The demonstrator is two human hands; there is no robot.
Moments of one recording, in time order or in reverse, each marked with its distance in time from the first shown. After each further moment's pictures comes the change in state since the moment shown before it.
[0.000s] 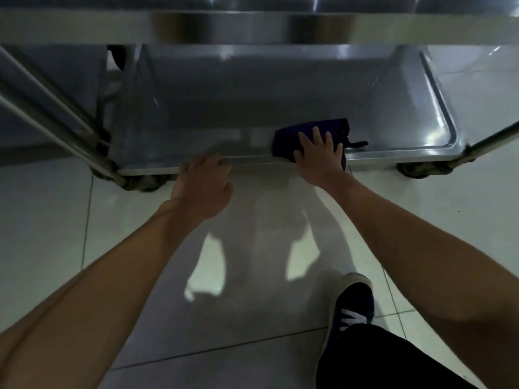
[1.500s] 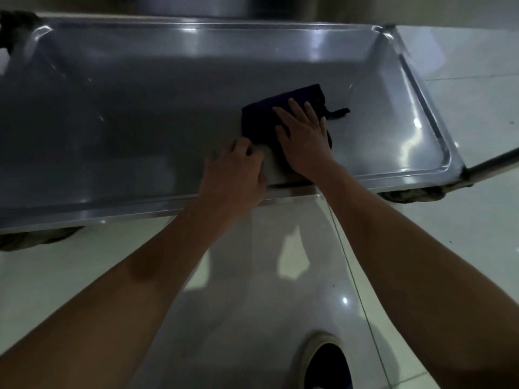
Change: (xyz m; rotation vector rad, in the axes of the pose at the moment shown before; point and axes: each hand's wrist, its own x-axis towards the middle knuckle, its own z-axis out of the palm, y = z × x) left_hand 0.160 0.130 0.035 -0.102 0.209 0.116; right_hand 0.128 0.072 -0.016 0.126 0.272 -0.157
